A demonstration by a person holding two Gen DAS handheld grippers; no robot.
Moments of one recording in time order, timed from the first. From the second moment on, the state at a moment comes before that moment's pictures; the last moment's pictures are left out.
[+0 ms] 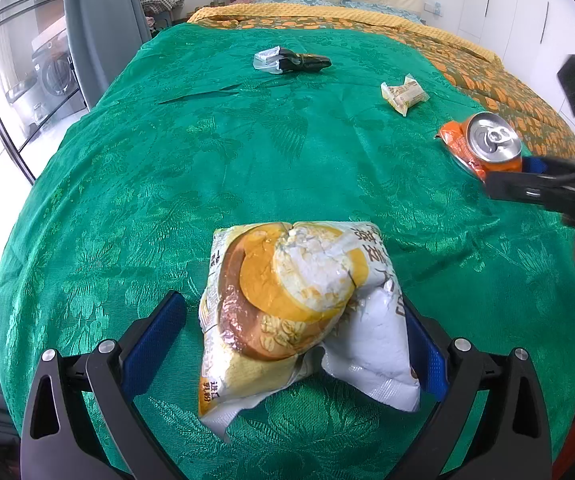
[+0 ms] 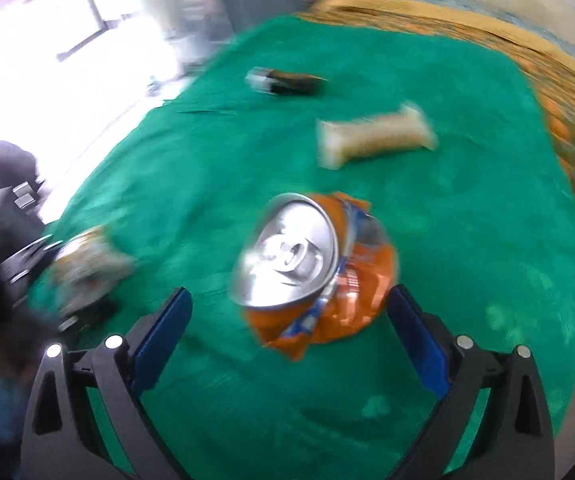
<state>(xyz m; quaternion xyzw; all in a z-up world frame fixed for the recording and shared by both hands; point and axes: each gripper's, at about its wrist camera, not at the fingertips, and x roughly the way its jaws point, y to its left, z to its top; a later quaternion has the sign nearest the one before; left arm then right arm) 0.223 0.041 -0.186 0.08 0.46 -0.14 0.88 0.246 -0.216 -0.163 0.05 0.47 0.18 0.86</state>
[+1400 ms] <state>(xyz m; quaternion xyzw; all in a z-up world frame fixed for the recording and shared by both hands) 0.235 0.027 -0.176 0.07 0.46 -0.16 0.87 0.111 -0.258 -0.120 0.05 0.40 0.14 0.90</state>
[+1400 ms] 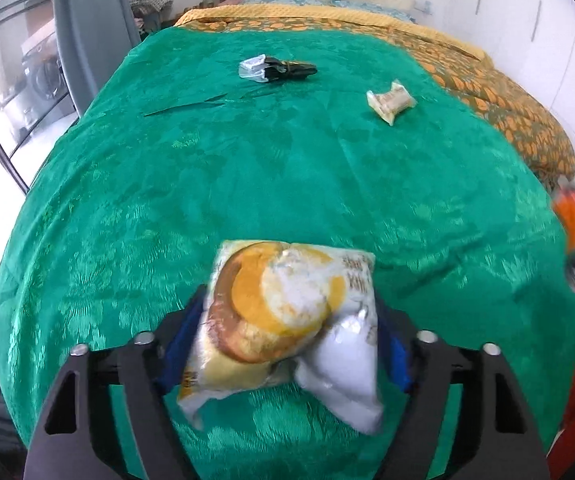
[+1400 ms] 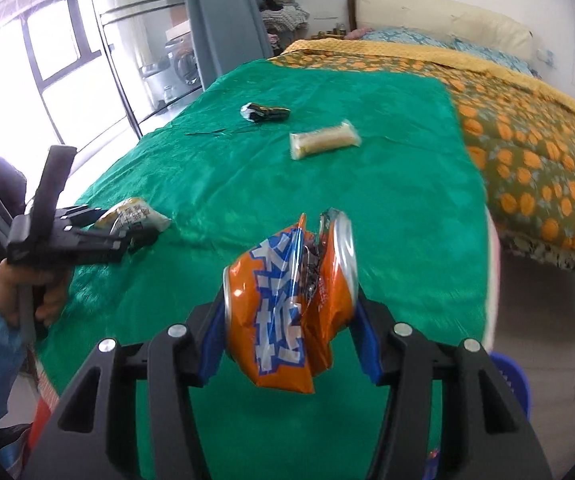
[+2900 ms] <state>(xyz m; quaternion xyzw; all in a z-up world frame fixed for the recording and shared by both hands) 0.097 -0.413 -0.267 0.17 0.49 -0.40 0.76 0.034 -0.590 -0.231 0.30 0.44 -0.10 0.84</state>
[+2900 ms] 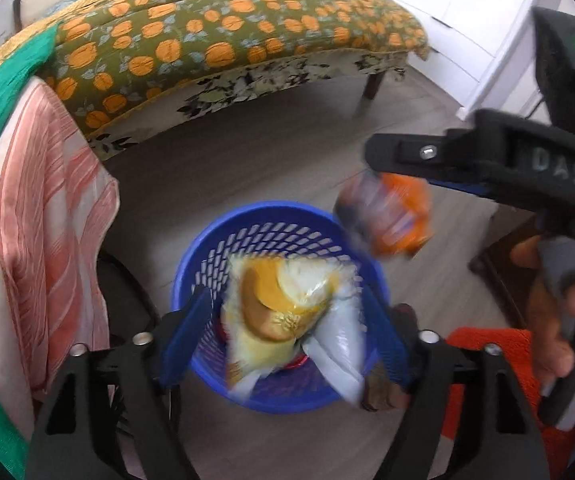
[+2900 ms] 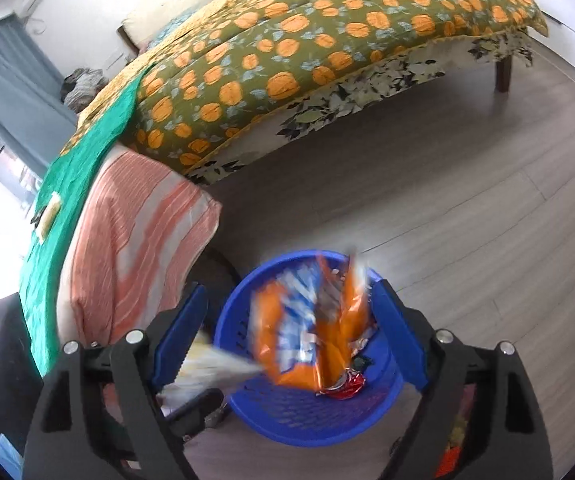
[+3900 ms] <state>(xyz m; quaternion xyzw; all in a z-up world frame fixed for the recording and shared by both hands) 0.182 -0.044 -0.155 0.10 0.39 -0.17 0.90 0.066 -0.300 -0.158 0.02 0.41 0.02 0.91</state>
